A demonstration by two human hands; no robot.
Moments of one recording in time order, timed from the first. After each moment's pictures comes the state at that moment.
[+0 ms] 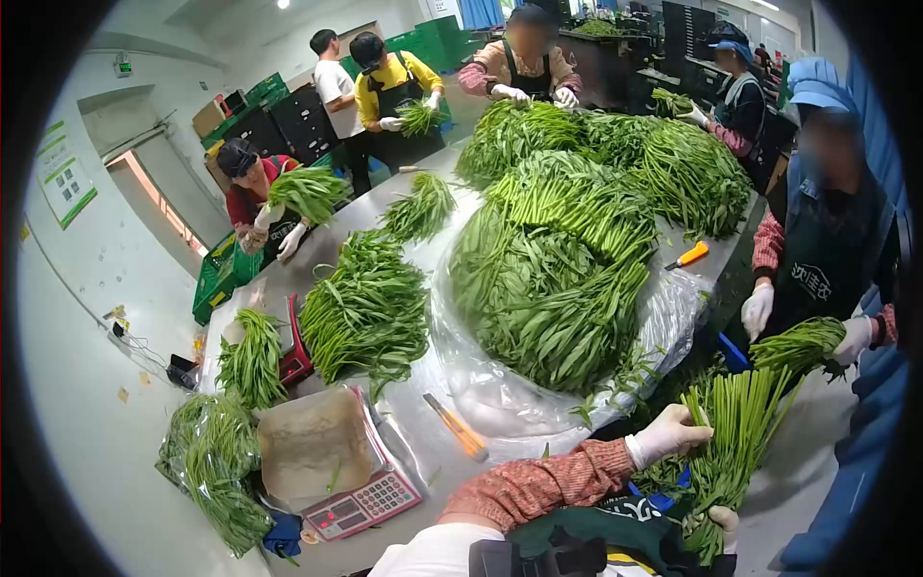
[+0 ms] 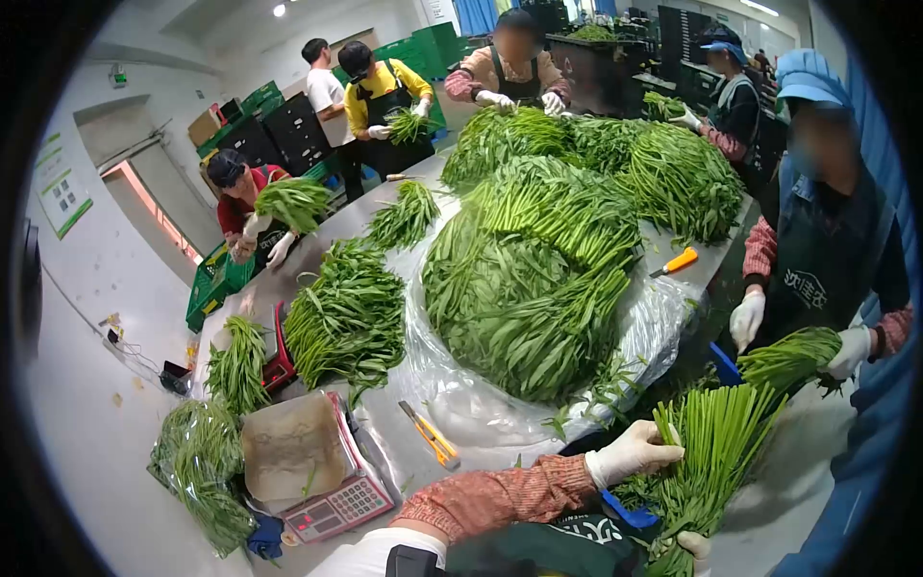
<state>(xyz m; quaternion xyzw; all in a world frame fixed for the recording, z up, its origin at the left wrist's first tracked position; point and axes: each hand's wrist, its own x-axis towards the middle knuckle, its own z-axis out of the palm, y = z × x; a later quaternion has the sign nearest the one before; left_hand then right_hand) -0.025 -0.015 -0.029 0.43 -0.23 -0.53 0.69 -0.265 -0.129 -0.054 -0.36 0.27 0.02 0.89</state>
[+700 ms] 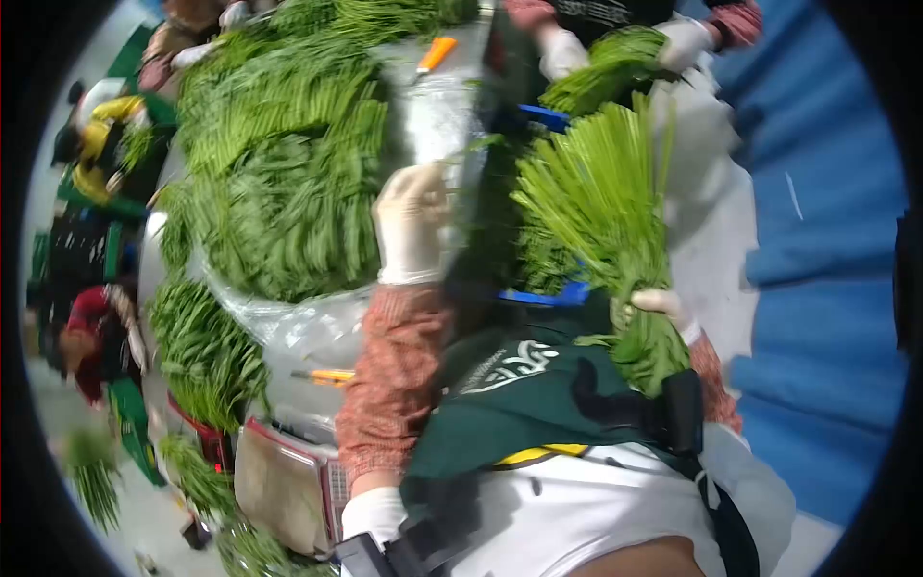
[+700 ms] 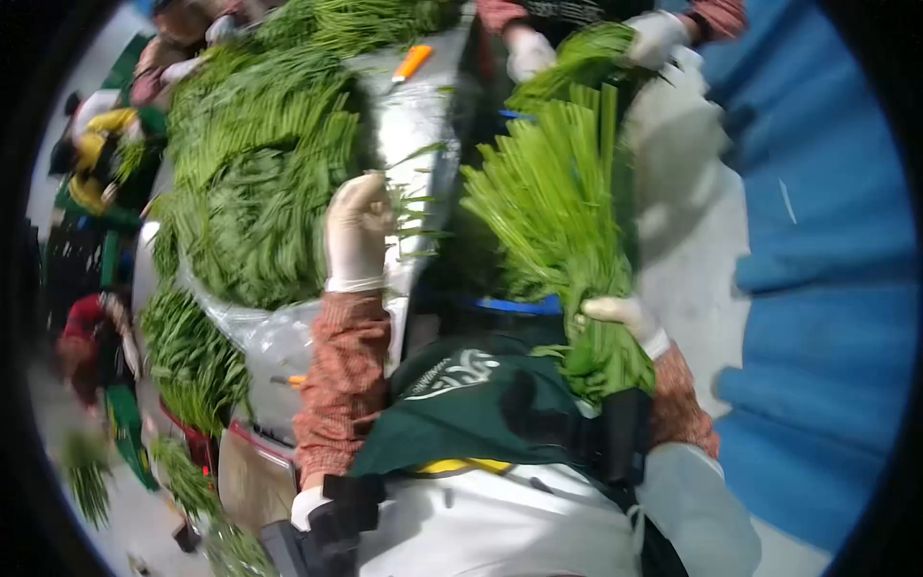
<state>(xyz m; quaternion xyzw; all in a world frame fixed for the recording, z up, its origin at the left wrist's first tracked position) 0.050 -0.012 -0.020 0.58 -0.28 -0.18 0.74 -0.302 -0.136 -0.033 -0.28 0.33 -0.04 0.90</state>
